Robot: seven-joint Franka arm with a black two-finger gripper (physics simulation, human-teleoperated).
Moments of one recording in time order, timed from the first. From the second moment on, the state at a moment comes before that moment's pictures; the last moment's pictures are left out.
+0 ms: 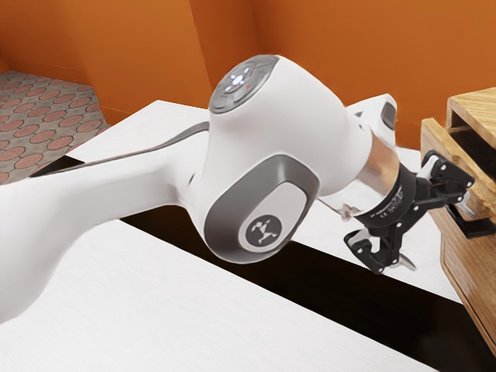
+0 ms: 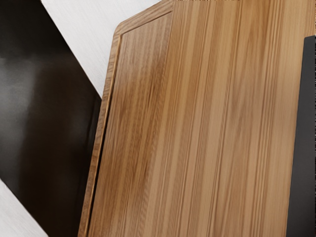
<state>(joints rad) -0.23 0.04 -0.27 -1.73 -0.07 2.41 -1.42</state>
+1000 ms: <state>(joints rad) -0.24 -0.32 -0.20 -2.13 -0.12 2.51 -1.43</state>
